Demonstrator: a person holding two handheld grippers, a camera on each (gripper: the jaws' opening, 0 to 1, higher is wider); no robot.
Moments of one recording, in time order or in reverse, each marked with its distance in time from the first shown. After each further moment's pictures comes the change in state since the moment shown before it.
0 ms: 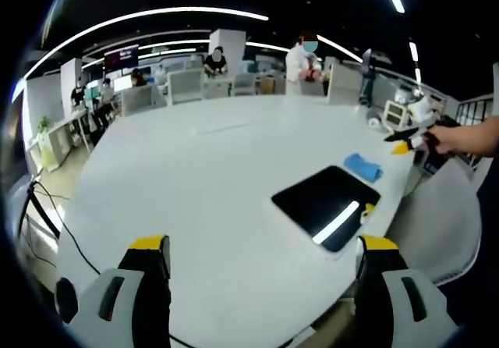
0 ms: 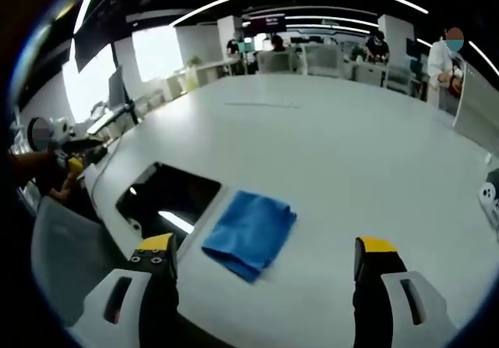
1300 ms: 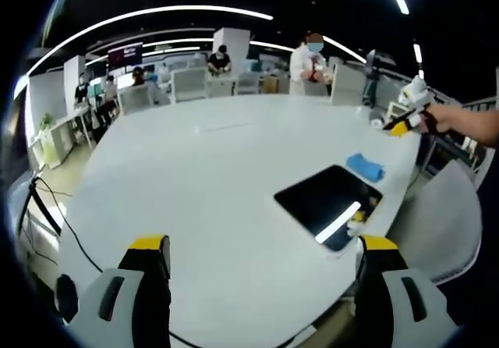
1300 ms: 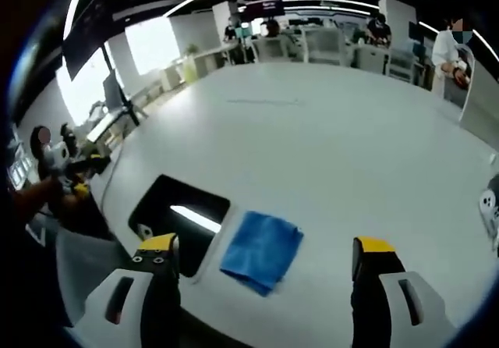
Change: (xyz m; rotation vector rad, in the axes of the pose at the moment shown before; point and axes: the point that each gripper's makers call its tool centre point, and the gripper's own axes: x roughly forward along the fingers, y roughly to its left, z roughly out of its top) left arm 0.001 -0.001 -0.002 0.009 -0.003 0.003; right arm -0.003 0.010 0.056 0.052 0.123 0.021
